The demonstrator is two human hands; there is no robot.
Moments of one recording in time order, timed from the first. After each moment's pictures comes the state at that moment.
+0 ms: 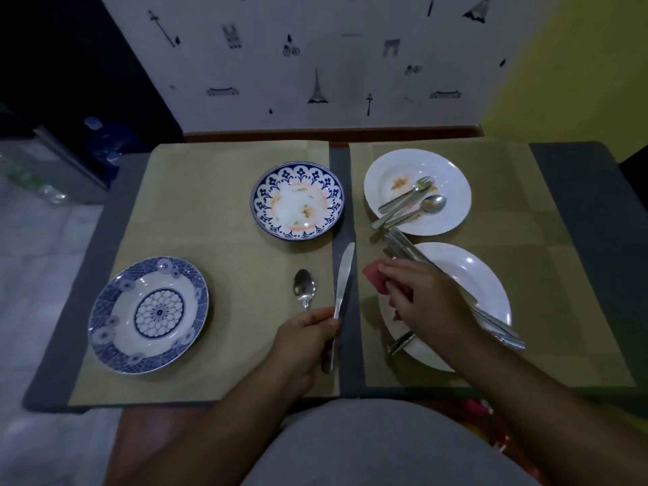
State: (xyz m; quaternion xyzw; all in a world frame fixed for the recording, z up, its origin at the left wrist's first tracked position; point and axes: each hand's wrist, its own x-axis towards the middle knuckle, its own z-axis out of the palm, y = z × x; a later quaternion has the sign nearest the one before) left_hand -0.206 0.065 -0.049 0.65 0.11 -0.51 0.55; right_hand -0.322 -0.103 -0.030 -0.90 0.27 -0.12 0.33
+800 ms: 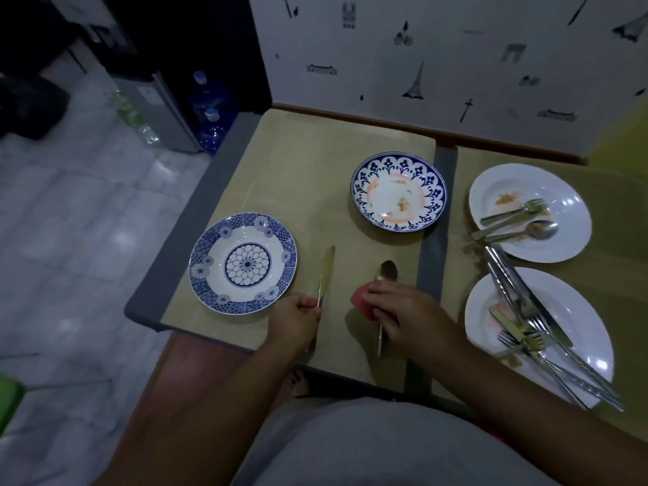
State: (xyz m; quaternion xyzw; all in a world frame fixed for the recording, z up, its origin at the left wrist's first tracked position) left_hand -0.130 0.170 -0.108 0.84 0.08 -0.30 0.45; right_hand -0.236 -0.007 -0.056 -0.95 0.03 -0.08 0.32
